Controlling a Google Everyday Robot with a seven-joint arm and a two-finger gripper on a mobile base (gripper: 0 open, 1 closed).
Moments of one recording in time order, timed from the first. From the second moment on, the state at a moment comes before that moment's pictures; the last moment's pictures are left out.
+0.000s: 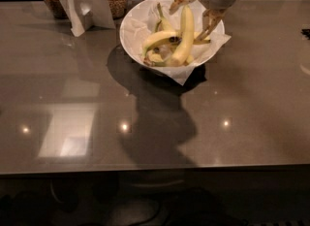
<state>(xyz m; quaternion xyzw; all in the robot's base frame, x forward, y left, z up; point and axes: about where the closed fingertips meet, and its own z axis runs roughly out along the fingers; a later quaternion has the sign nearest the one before) 0.625 -0.103 0.988 -0.91 0.31 -0.15 0.23</state>
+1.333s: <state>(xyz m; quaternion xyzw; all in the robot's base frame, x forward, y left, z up) 0.644 -0.115 0.924 -0.93 0.29 -0.12 0.18</state>
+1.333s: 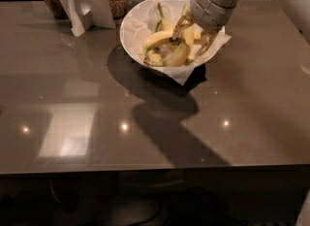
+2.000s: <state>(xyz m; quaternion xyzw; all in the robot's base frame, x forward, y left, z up) 0.657 -0.110 0.912 -0.94 0.28 -0.11 0.18</state>
